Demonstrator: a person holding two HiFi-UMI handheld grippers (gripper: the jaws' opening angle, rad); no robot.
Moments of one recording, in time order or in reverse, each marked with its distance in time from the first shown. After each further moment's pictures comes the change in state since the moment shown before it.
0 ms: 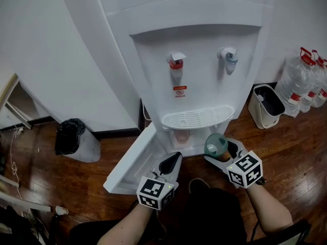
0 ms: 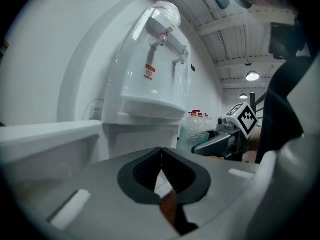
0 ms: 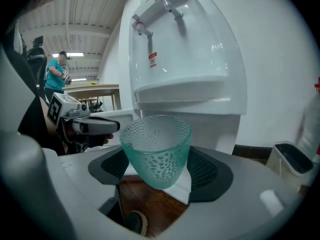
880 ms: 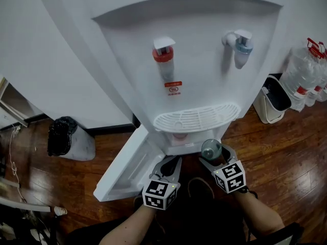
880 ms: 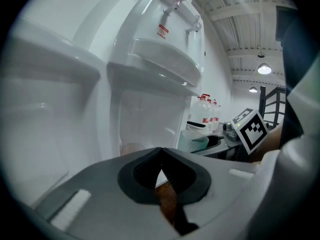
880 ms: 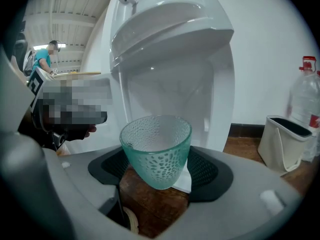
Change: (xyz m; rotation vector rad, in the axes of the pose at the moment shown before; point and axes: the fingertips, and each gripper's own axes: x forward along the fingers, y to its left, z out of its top) left arm 0.041 0.026 -0.090 -0.069 0.165 0.064; right arm 0.067 -0.035 -0.105 0.080 0.070 -0.167
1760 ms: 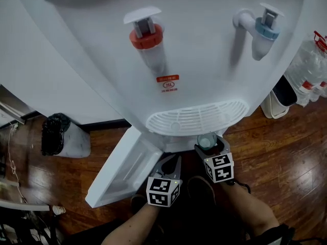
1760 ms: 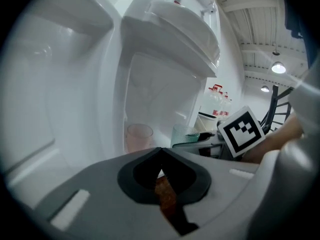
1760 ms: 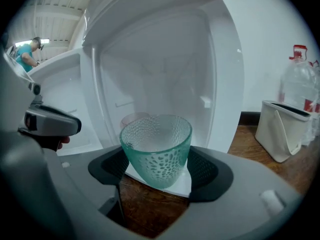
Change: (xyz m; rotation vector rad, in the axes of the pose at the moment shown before) left arm 0.037 0.022 -0.054 -0.058 0.103 0.072; right arm 0.076 -0.032 -0.040 0.082 0.040 -0.130
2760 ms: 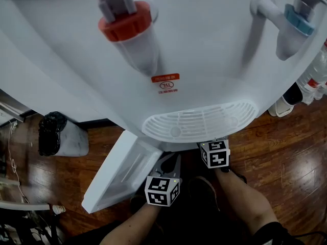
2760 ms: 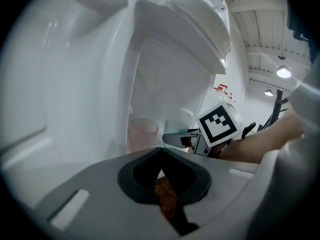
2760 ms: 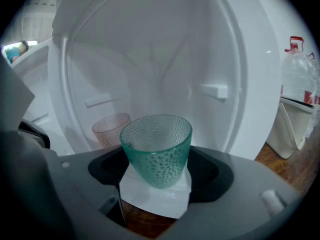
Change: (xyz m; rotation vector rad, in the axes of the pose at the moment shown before) left arm 0.019 0.015 -0.011 -0.059 0.011 0.013; right arm 0.062 -0.024 0.008 0.072 0.008 -0.065
